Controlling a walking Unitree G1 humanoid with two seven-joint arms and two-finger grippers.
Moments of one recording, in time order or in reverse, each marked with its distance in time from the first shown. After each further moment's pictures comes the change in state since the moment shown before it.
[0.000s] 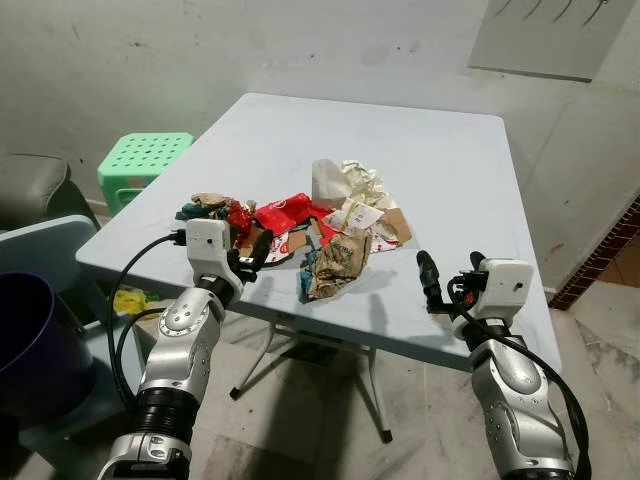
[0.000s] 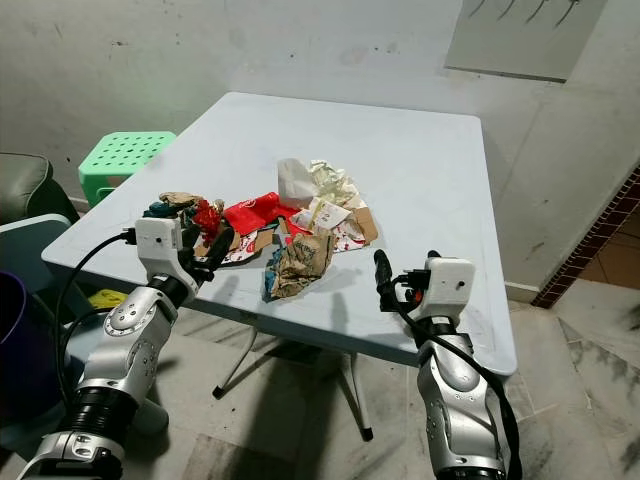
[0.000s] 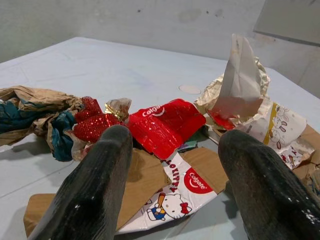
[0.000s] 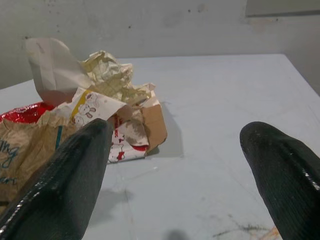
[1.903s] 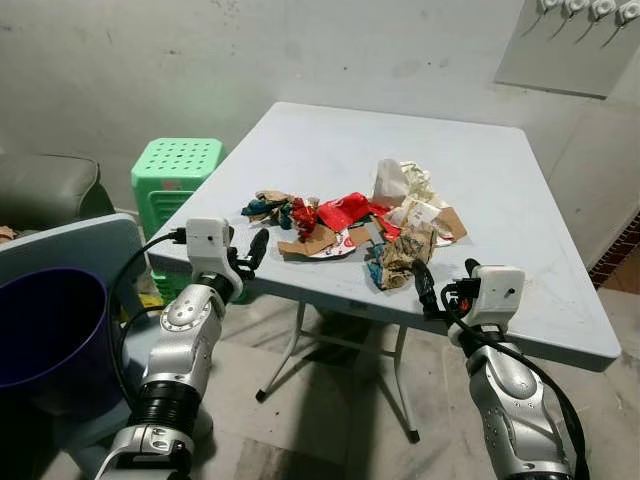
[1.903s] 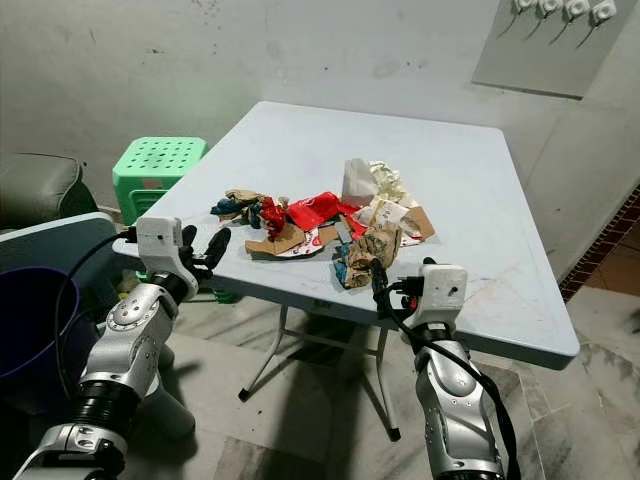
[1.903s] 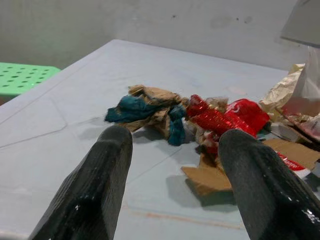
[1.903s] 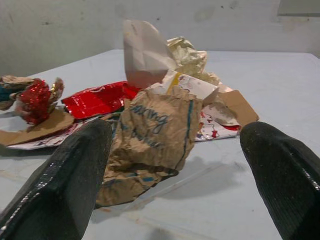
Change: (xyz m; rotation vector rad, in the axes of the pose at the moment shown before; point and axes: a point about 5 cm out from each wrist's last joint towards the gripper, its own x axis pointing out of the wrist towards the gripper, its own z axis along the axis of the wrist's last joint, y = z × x) left arm 0.005 0.002 -0.002 0.010 0.039 0.050; right arm -0.006 0.000 -0.013 -0.017 0.062 0.012
